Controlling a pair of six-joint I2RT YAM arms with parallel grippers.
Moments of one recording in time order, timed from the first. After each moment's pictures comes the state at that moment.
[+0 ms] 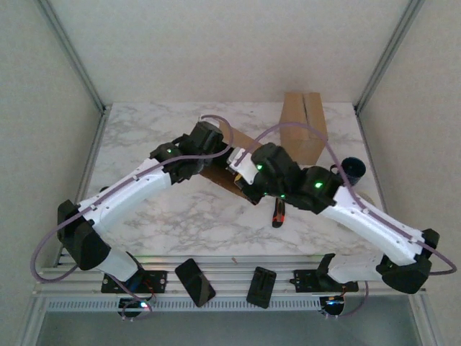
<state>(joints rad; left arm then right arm) -0.72 1.52 1.45 -0.74 -0.60 -0.11 1.03 1.24 1.37 -0.84 0.14 -0.16</state>
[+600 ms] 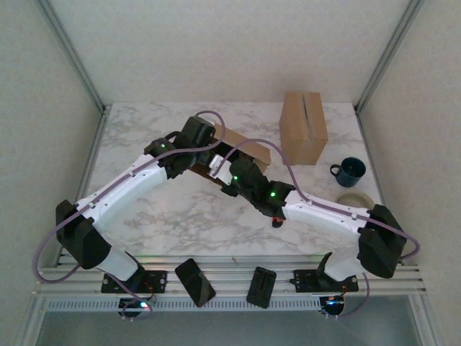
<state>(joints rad) -0.65 1.52 1.46 -0.76 -0.43 -0.12 0.98 1.44 1.01 -0.07 0.31 -0.40</state>
